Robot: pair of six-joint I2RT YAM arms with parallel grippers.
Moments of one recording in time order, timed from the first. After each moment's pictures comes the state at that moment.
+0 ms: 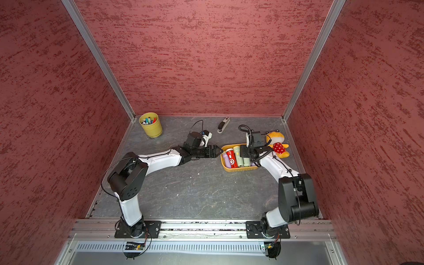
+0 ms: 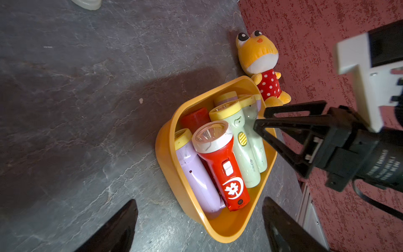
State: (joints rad) left arm -0.67 1.88 1.18 0.08 0.37 -0.64; right arm 0.14 1.47 0.95 -0.36 -0.03 0.20
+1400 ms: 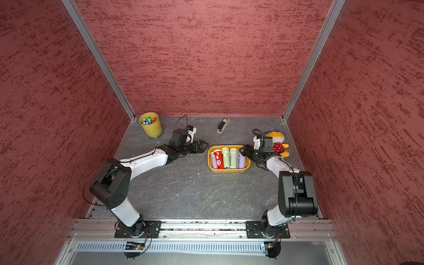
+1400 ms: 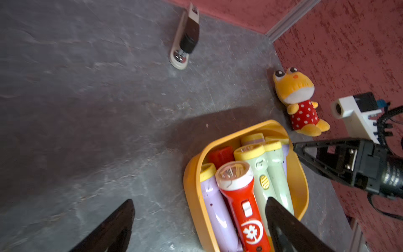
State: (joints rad) left arm -0.51 1.67 1.06 0.01 0.21 -0.50; right arm 0.04 1.53 0.81 -0.10 -0.50 0.52
